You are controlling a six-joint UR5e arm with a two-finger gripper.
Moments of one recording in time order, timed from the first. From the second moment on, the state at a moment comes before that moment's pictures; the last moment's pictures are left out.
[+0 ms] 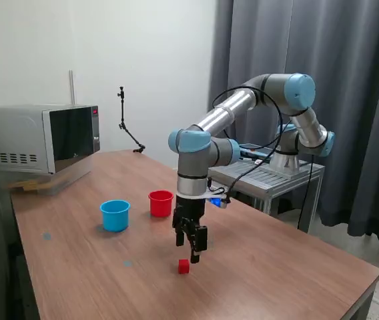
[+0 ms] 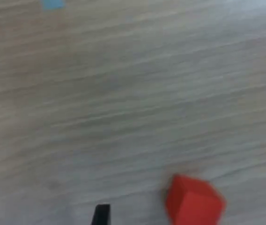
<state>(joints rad) 0.06 -0.56 0.99 -2.10 -1.53 -2.81</state>
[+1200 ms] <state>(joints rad) 0.07 -0.55 0.92 -2.05 -1.46 -2.77</state>
